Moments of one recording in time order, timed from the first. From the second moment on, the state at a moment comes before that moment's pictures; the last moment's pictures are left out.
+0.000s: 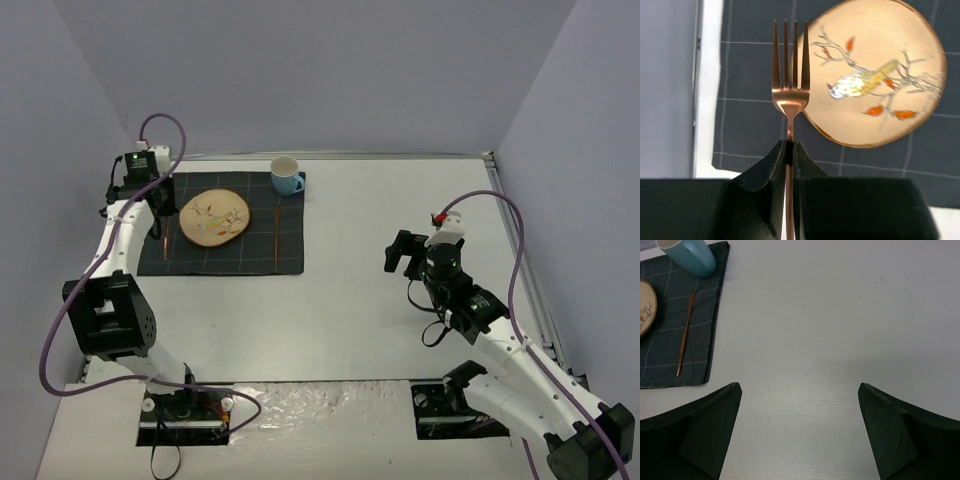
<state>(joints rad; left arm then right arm) 0.10 1.61 1.42 -0.60 -0.05 0.06 0.51 0.82 0.62 -0.22 0.34 0.45</state>
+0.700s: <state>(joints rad) 0.29 2.07 1.58 -0.48 0.14 0.19 0.51 0.94 0.62 -0.14 0.26 0.39</state>
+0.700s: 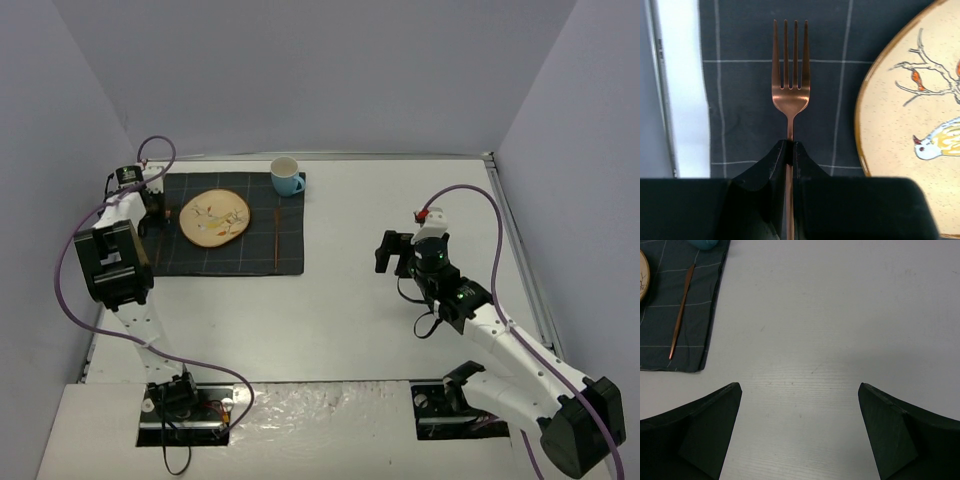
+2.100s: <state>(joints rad) 0.32 2.11 1.58 -0.44 0.12 0.24 0.51 0.99 0.62 -0.11 0.23 0.39</state>
